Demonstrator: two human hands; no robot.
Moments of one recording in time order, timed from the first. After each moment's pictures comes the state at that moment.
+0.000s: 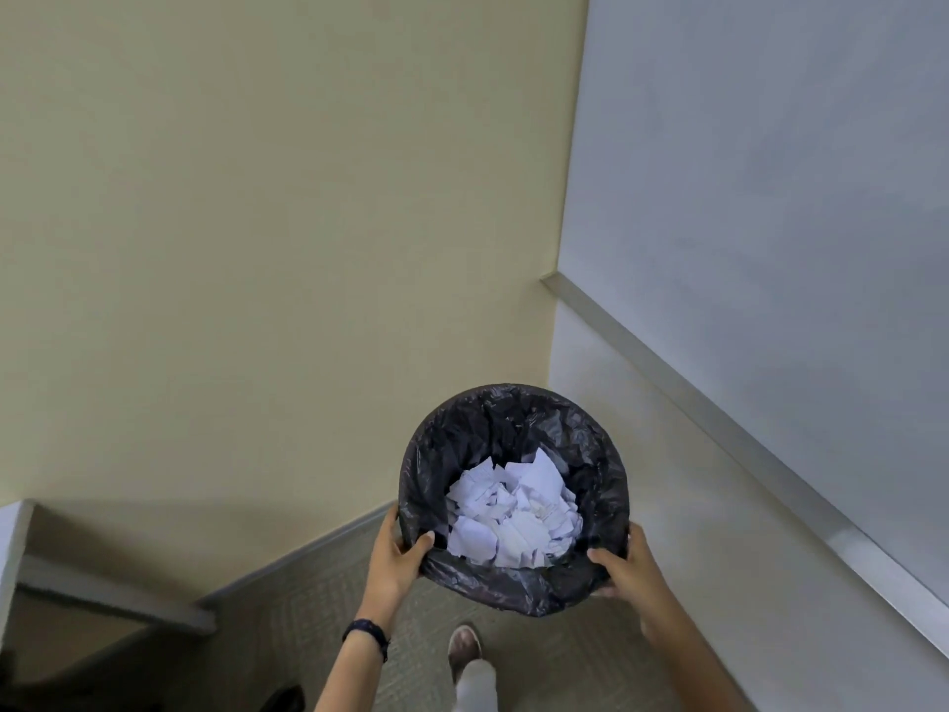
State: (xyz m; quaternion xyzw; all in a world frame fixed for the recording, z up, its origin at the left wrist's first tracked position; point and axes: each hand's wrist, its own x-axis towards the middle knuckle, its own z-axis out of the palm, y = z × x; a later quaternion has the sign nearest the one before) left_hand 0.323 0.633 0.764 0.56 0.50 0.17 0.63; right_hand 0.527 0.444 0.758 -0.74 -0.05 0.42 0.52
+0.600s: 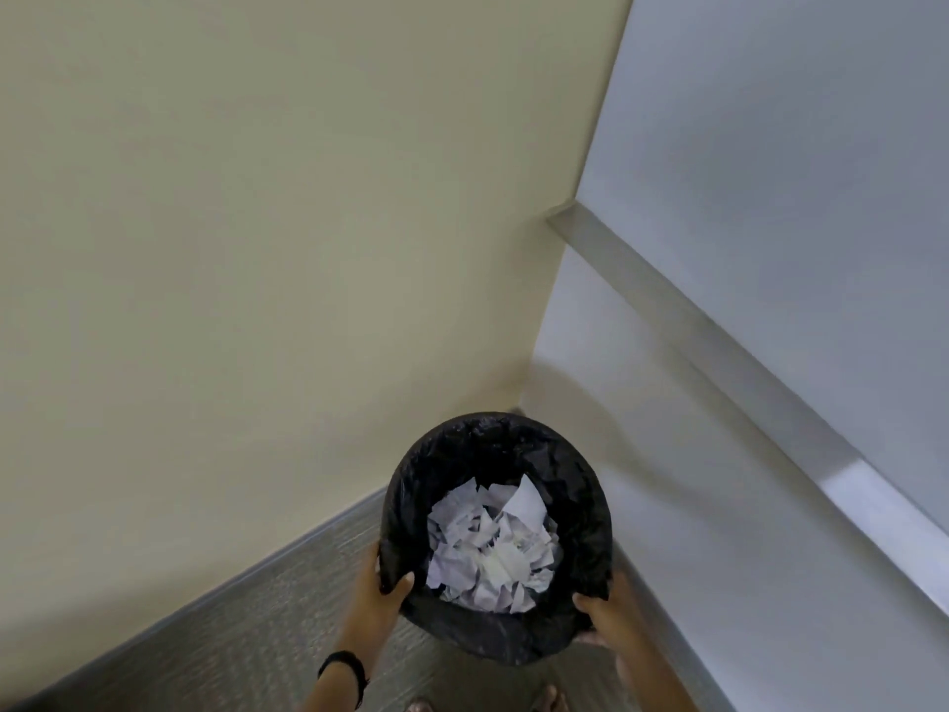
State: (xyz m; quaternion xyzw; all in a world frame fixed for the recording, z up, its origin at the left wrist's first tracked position) left_hand 0.513 0.827 0.492 0.51 0.55 -0.01 0.66; right_hand 0.700 0.628 0.484 -0.75 0.19 0.48 0.42
